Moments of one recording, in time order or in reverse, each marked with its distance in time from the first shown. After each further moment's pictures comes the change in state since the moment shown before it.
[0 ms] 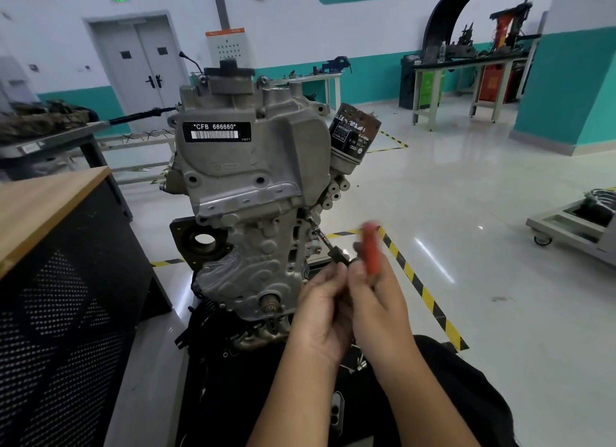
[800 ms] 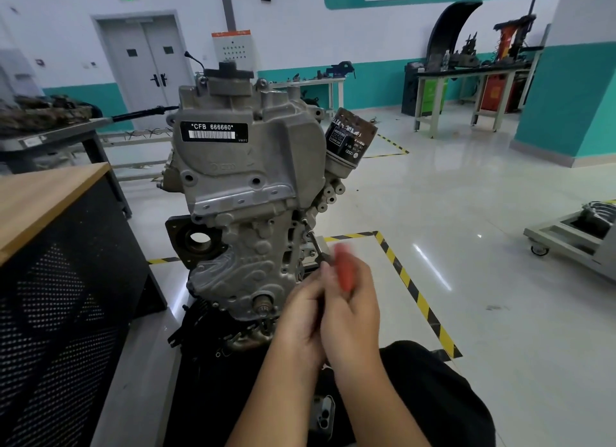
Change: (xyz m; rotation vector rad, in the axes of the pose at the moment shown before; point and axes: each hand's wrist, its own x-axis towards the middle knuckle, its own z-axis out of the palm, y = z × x) left_hand -0.002 0.006 -0.005 0.012 0.050 -0.067; right_hand -0.008 0.016 0.017 -0.077 0.200 0.060
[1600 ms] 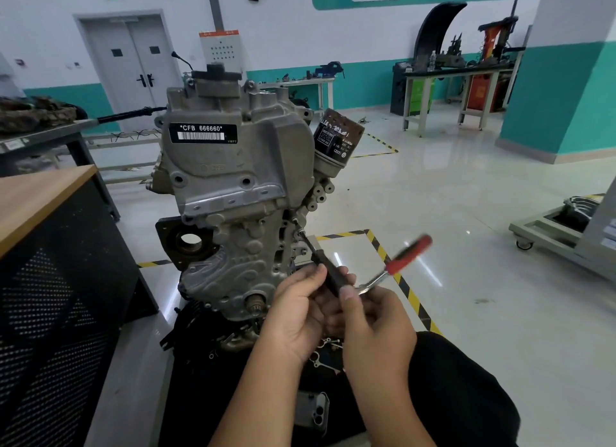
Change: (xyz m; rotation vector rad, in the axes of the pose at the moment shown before) left_hand 0.001 0.004 -0.005 0.121 -0.018 0.036; right_hand -0.021 0.000 -0.045 -0.559 0.213 -0.241
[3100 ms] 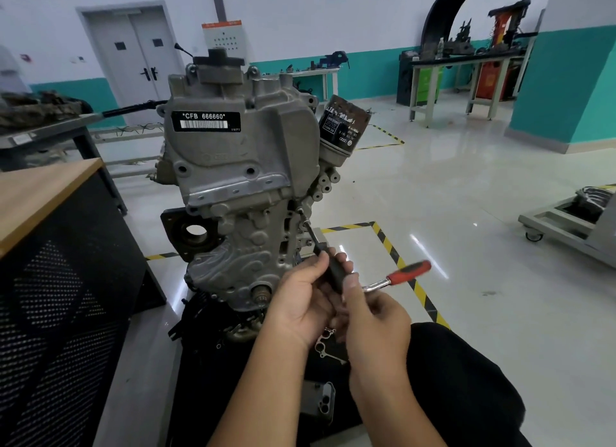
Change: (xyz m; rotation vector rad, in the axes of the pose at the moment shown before) left_hand 0.010 -0.001 -0.005 -0.150 -0.059 -0.065; right_hand -0.004 0.002 0.009 0.157 -0.021 0.212
